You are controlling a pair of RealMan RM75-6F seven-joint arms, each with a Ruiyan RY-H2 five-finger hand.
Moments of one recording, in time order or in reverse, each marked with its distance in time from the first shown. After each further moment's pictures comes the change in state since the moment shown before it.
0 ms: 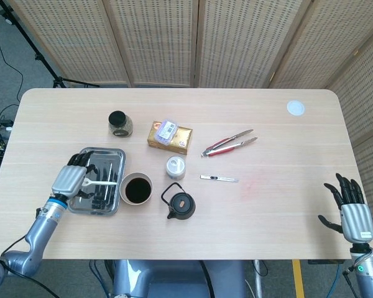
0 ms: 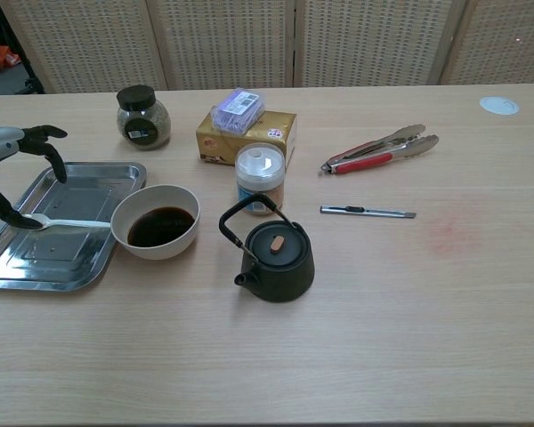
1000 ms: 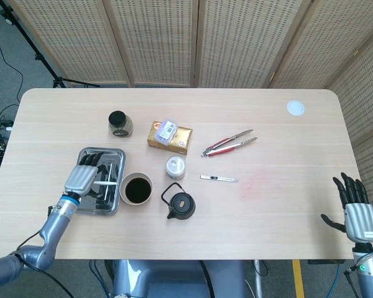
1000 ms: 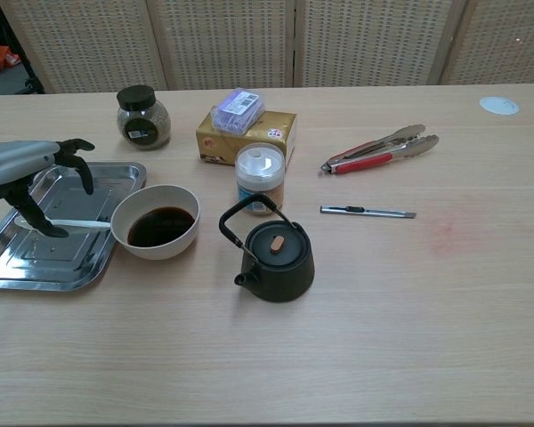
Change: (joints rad) left arm -0.058 -0.101 -0.003 0.082 -0.061 -0.047 0.052; right arm -0.002 0.013 0.015 -0.030 0.018 -0.019 0.000
